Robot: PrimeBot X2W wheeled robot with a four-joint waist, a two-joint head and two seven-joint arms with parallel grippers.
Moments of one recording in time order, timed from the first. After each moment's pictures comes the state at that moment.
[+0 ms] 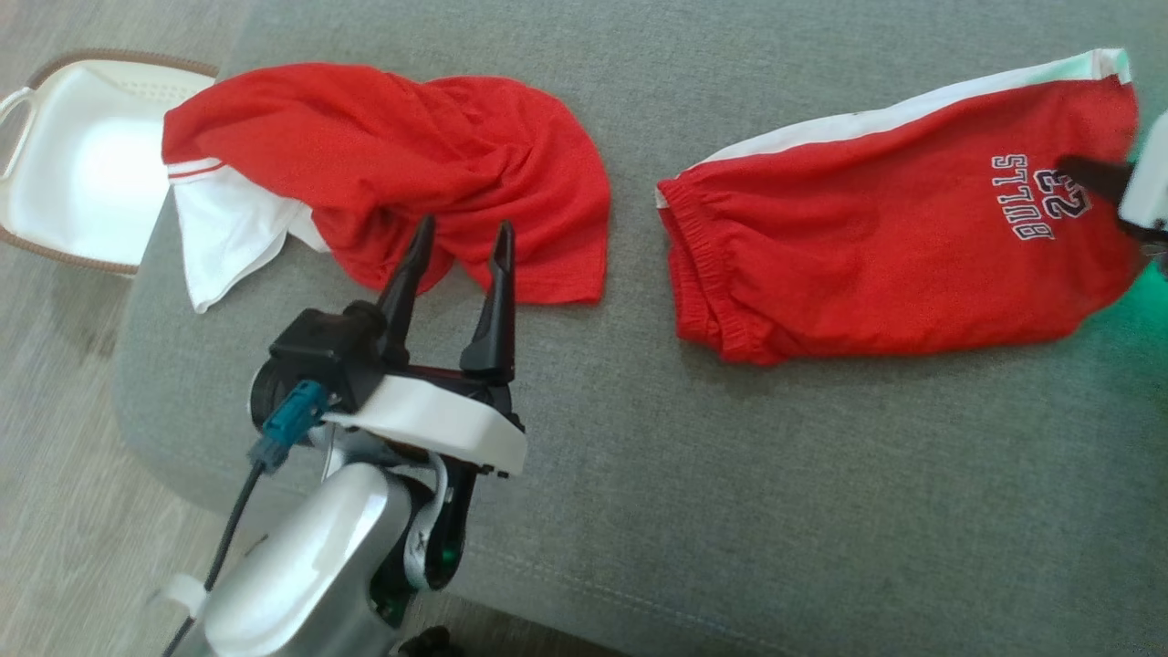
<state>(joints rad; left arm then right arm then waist) -0.39 0.28 -0.73 -0.02 -0.64 0.42 -0.25 -1.14 -0.67 1.19 1.00 1.49 0.13 0.54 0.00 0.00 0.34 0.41</state>
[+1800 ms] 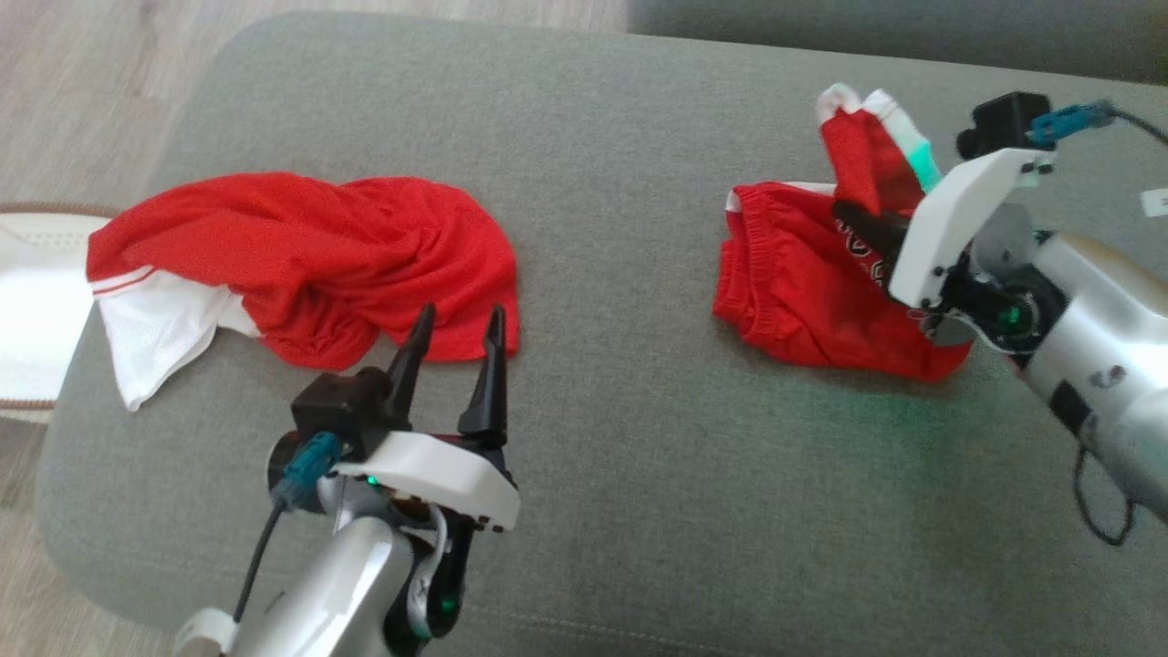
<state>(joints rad) -0.26 0.19 -0.63 0.13 -0.58 0.30 -0.25 -1.00 -0.47 1.21 0.83 1.49 0.13 0.28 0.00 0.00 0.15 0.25</state>
